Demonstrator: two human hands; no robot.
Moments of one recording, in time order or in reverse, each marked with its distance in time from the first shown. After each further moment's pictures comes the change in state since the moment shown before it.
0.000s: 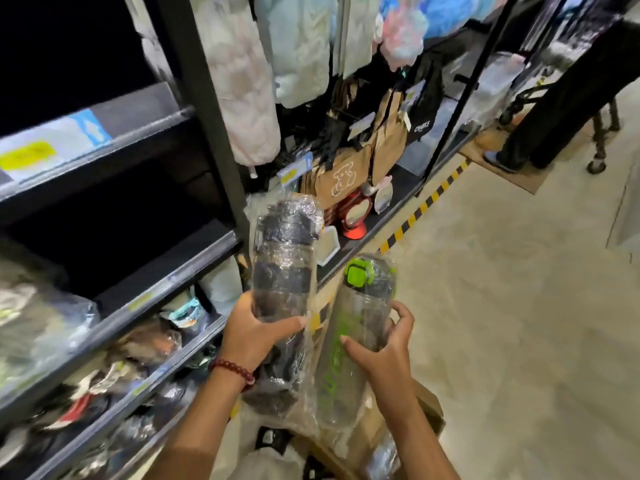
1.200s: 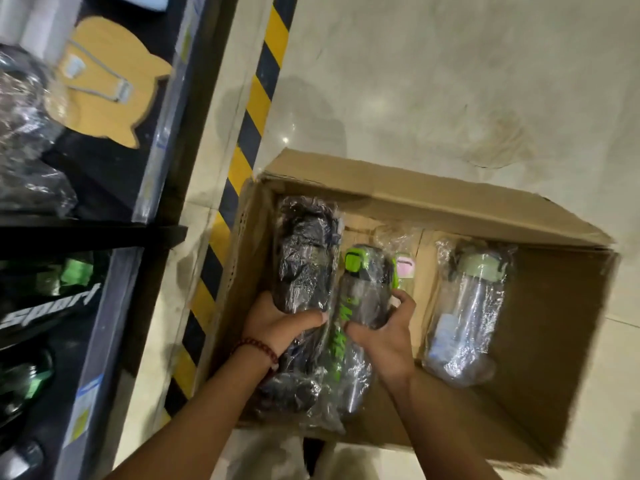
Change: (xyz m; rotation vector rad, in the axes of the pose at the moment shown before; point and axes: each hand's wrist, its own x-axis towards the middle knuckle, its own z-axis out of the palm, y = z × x) left_hand 0.294 -0.521 0.235 0.564 -0.506 -0.656; right_hand 0.179 0.598 -0.037 0.048 0.445 0.714
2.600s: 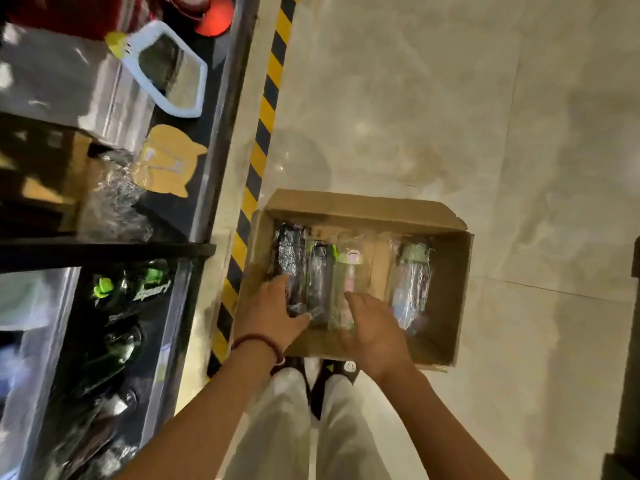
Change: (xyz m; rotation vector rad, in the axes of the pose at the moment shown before) left_hand -0.204 0.062 -0.031 0.836 0.118 0.385; right_hand -0.188 -0.120 -0.071 -1.012 -0.138 -0.426
